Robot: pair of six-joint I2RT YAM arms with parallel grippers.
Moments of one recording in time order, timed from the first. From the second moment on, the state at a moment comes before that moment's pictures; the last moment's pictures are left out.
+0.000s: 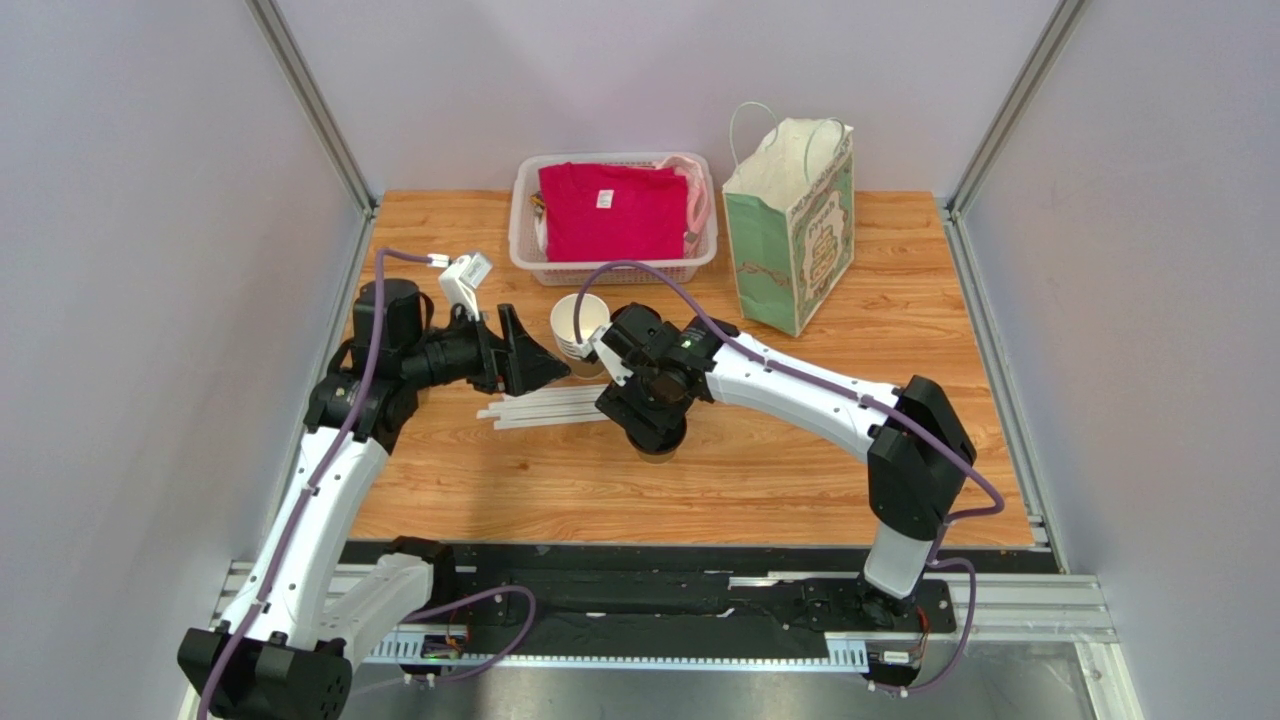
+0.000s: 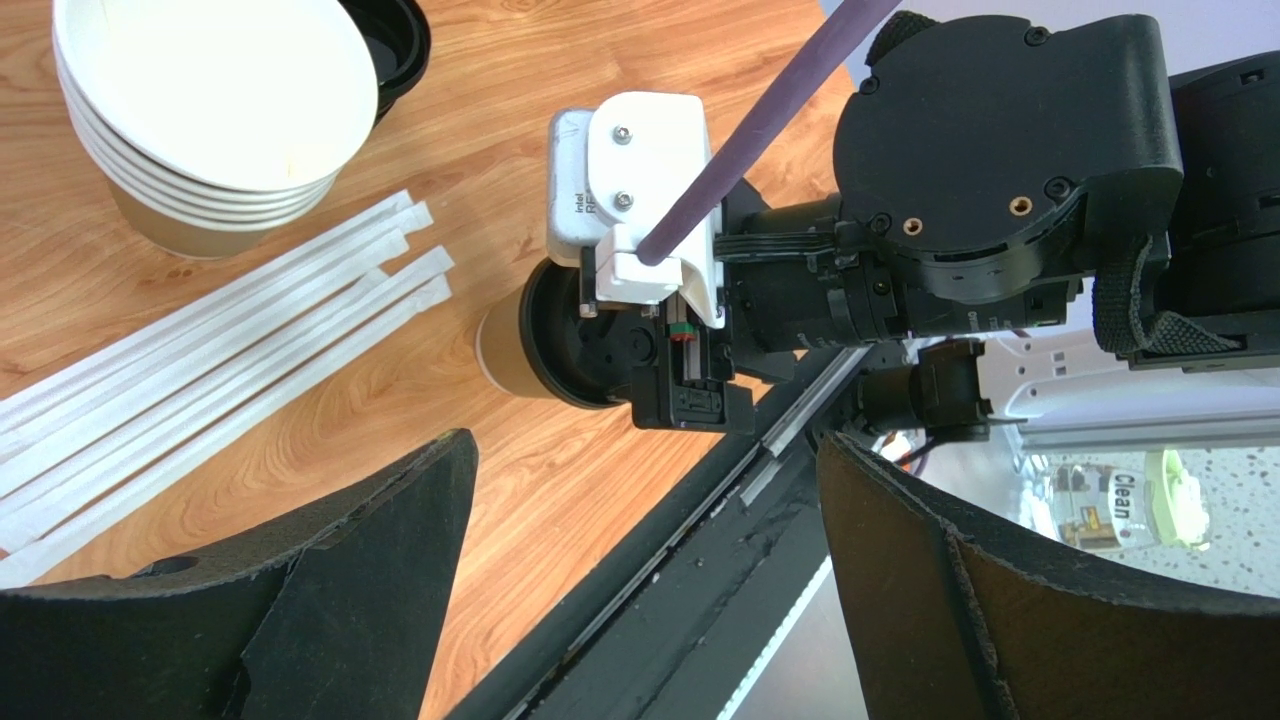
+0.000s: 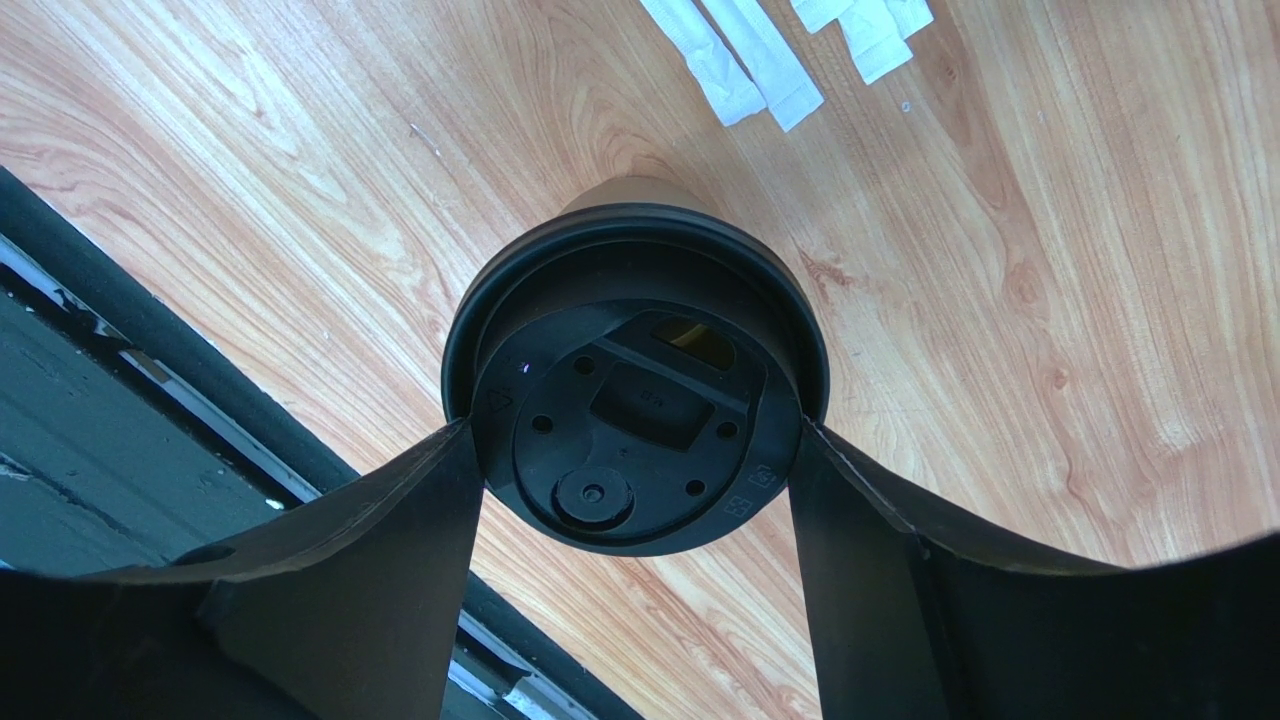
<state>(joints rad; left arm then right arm) -0.17 0.92 0.97 -0.56 0.76 -0.37 0.94 1.77 1.47 -0.87 0.03 -0.03</state>
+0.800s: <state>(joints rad) -0.16 0.95 0.97 -0.56 0.76 -0.37 0.59 1.99 1.77 -0.94 0.00 -0.10</state>
